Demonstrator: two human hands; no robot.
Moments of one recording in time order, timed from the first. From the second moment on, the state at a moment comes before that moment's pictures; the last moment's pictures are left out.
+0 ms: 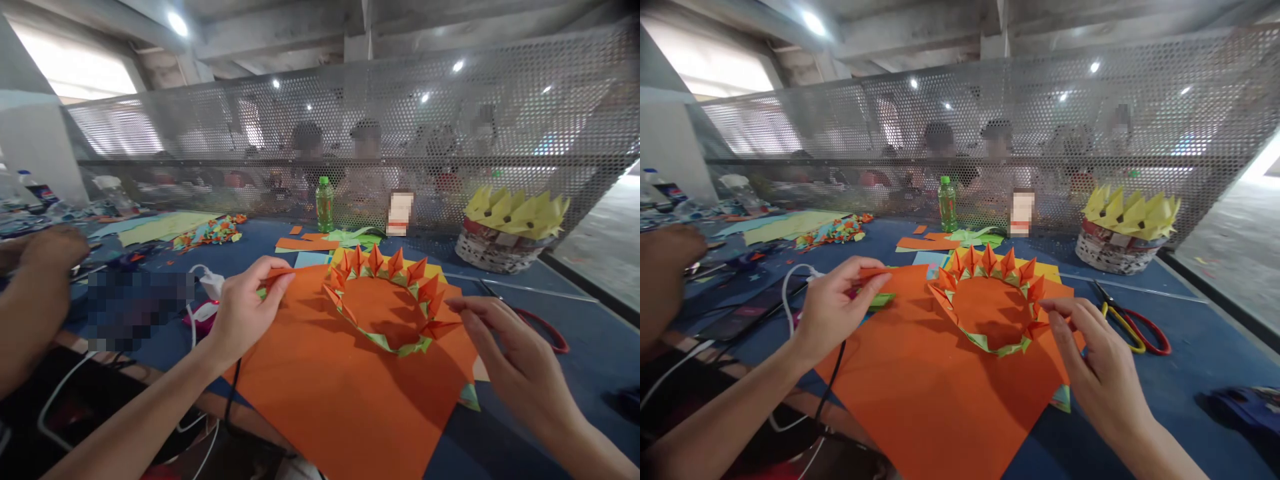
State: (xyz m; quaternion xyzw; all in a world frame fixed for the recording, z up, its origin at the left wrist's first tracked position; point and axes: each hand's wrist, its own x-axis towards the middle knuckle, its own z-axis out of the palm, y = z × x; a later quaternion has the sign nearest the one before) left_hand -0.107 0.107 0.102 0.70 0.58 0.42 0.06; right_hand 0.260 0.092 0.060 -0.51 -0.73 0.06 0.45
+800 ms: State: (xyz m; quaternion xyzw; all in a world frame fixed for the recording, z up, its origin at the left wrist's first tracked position) left_hand -0.013 0.111 0.078 0.67 0.37 0.32 0.57; right_hand 0.219 0.067 0.059 -0.52 -0.71 0.33 0.34
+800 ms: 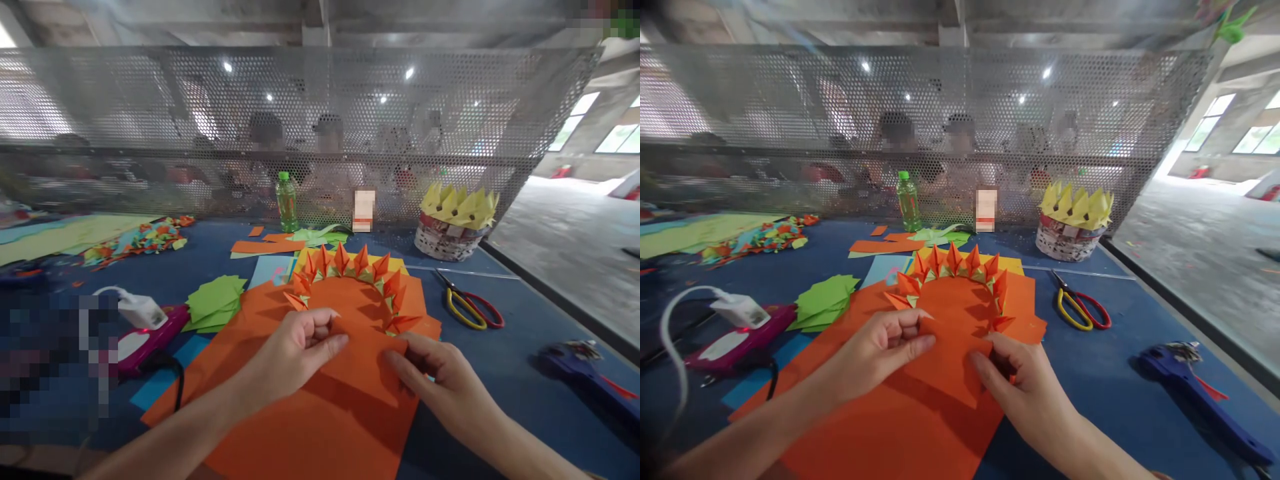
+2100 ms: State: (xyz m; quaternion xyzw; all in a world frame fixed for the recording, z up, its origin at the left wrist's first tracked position) left_hand -0.019 0.094 0.091 0.74 0.41 0.23 0.49; right_hand 0.233 0.070 0.059 -0.52 -0.64 0.33 0.45
